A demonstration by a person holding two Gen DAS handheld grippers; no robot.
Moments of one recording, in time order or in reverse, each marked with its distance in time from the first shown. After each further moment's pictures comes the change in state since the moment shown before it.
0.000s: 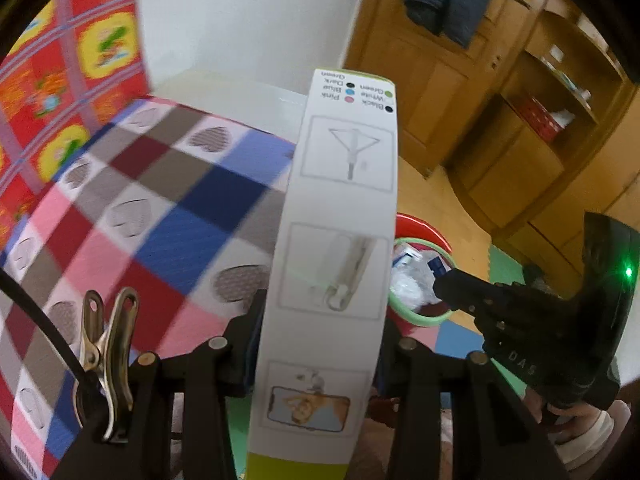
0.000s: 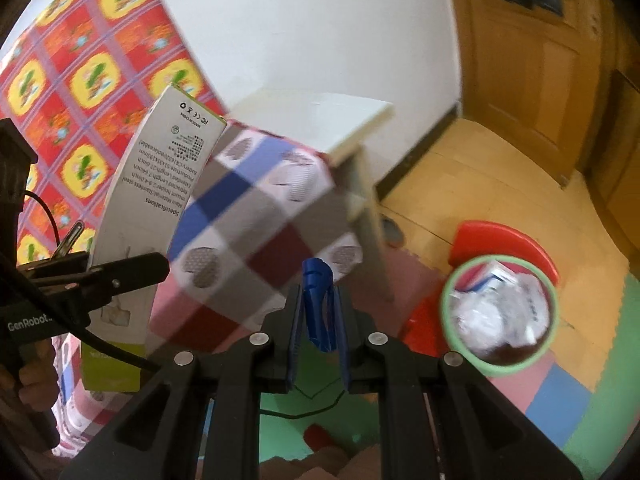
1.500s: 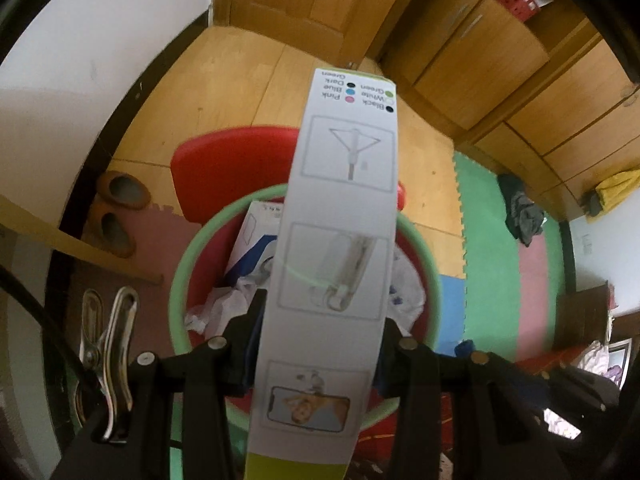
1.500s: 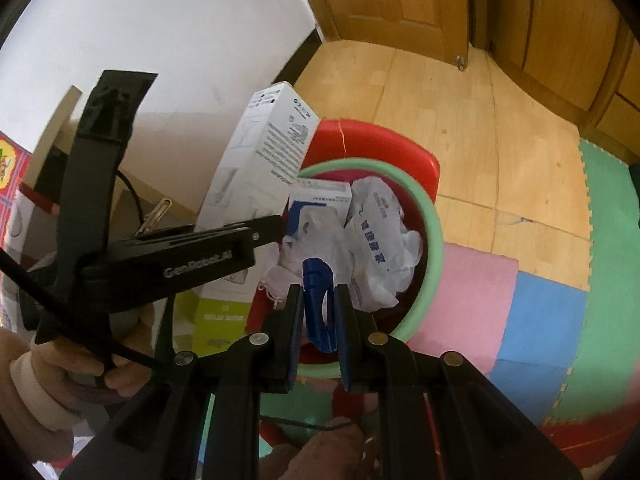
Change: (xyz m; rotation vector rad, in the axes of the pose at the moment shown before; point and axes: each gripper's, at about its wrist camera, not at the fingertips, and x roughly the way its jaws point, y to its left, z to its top) left arm 0.410 -0.244 0.025 0.216 0.310 -0.166; right arm 0.109 -0.287 -0.072 0.362 0.156 -0.169
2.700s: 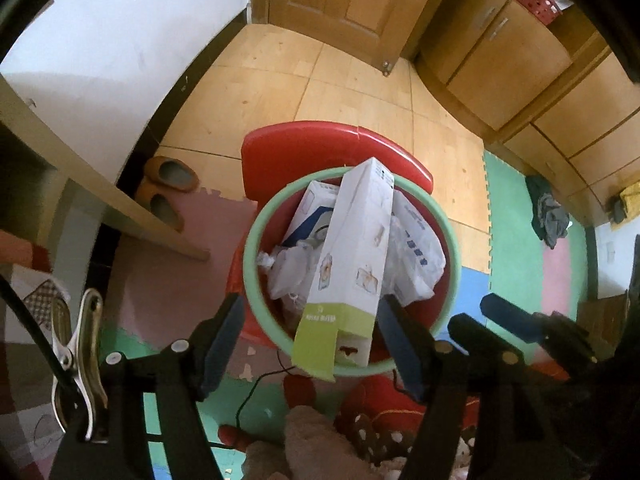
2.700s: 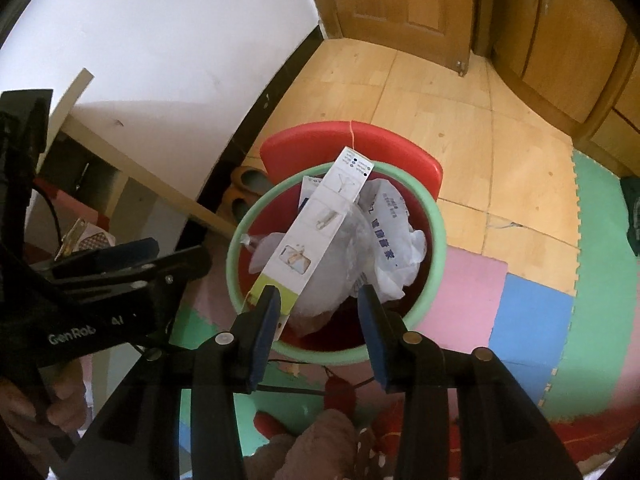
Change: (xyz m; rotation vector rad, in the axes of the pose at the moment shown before) left arm -0.088 0.013 -0.034 -0.041 0.014 0.131; right arm -0.037 0.037 0.001 -0.041 -0.004 -0.055
